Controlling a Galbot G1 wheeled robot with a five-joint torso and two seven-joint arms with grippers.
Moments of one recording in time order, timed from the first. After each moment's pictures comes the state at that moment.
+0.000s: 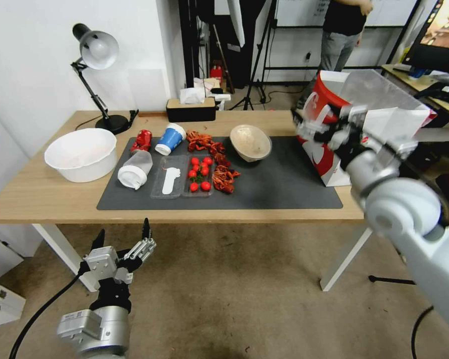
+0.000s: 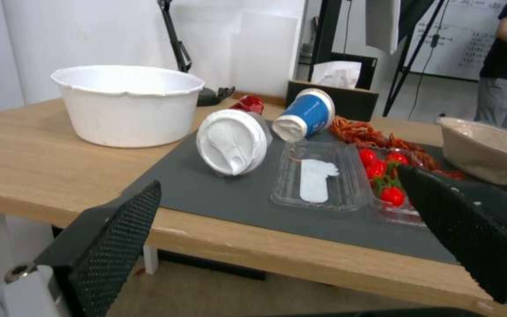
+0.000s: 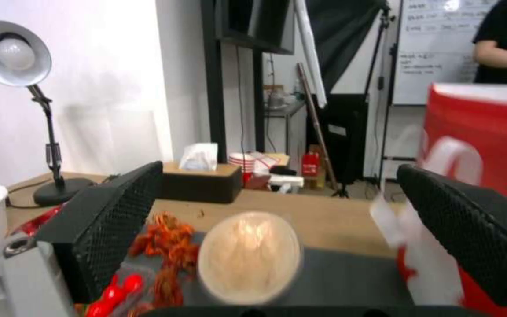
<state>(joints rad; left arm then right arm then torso) 1.89 -1.58 -0.51 -2.40 -0.16 -0.01 -0.17 -0.75 0.76 0.28 2.07 0.91 -0.24 0.26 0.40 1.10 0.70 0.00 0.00</state>
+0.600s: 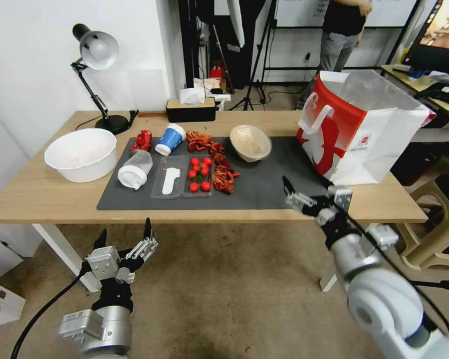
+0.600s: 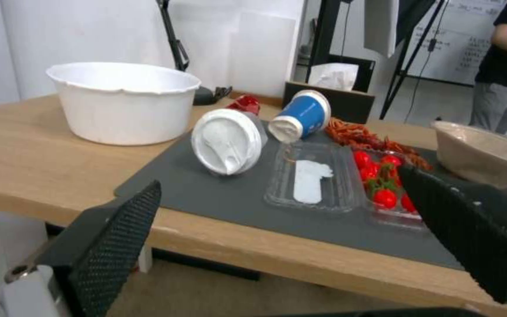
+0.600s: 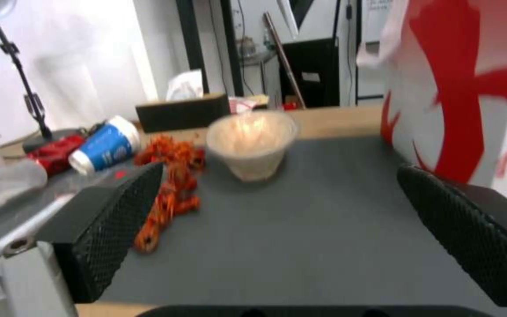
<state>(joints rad) 1.89 -1.60 -0.48 -2.39 -0.16 -0.02 -0.17 -1.51 1.09 0.40 2.29 0.50 -0.13 0.23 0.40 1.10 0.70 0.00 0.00</state>
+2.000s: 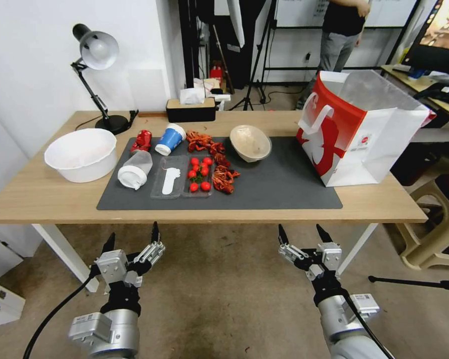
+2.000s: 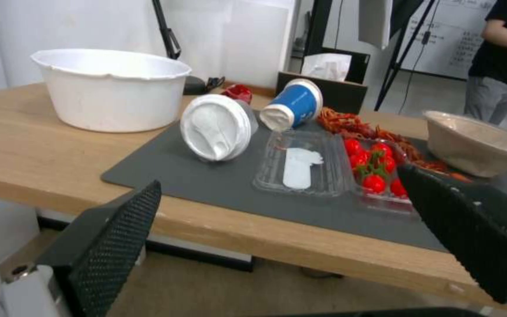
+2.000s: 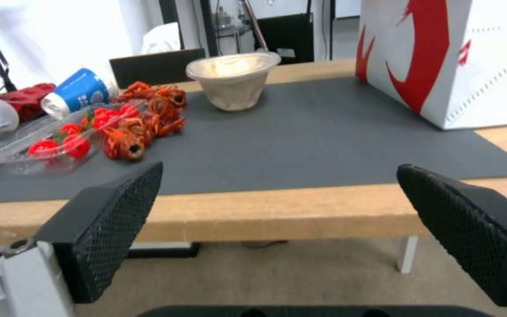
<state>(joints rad) 1.90 -1.60 -0.46 -2.38 -0.15 -0.03 -0.16 -1.70 1.21 0.35 2.22 0.30 0.04 0.24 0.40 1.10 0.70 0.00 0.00</state>
